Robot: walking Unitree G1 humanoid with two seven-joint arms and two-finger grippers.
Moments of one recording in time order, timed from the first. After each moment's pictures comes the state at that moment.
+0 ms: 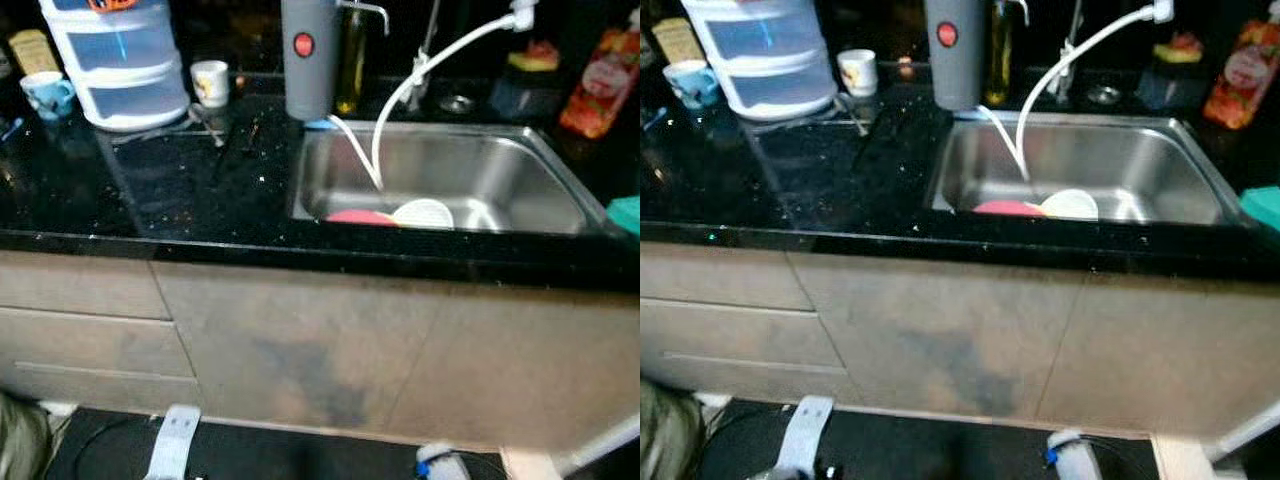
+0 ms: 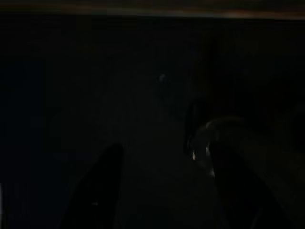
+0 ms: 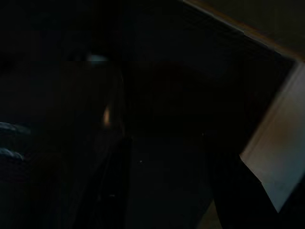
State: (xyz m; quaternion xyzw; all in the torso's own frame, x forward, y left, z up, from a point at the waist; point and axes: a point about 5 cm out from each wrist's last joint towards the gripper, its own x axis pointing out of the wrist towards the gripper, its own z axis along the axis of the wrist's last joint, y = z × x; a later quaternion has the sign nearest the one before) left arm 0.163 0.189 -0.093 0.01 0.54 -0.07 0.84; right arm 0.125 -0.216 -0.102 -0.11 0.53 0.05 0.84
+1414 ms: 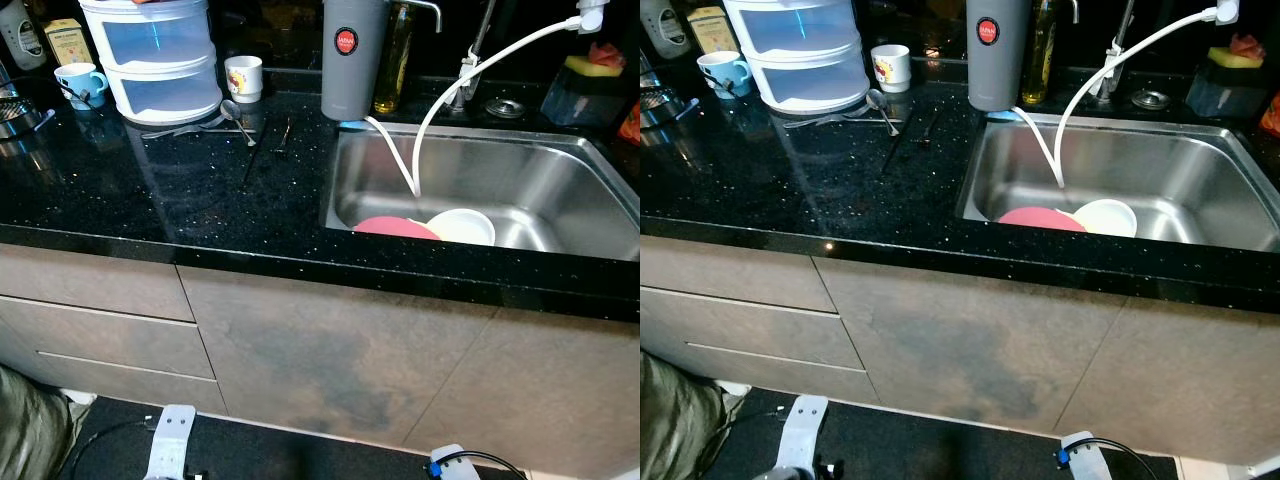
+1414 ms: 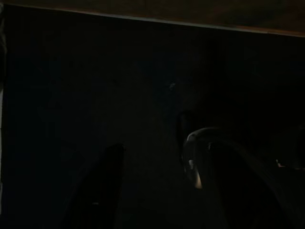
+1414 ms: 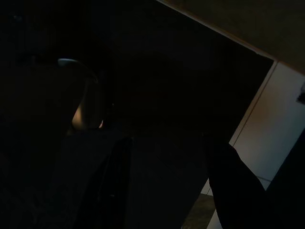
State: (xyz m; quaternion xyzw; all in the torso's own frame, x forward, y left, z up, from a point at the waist) left arm 0.163 0.204 -0.091 0.00 0.53 -0.03 0.85; right arm 0.132 -0.227 -0.098 -0.12 0.53 0.03 0.84
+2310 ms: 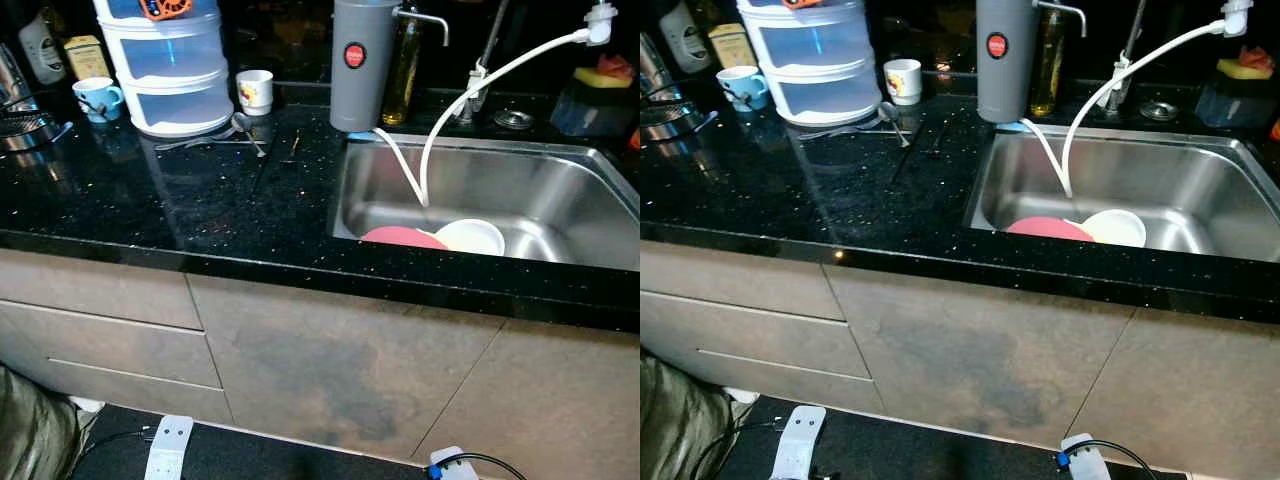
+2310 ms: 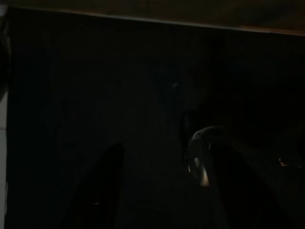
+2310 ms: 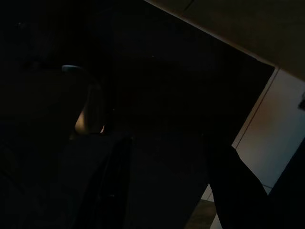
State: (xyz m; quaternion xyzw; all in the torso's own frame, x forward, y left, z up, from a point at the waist) left arm 0.159 0.206 -0.092 0.00 0.54 -0.04 0.84; right arm 0.132 -0.227 -0.098 -0.12 0.53 0.04 0.84
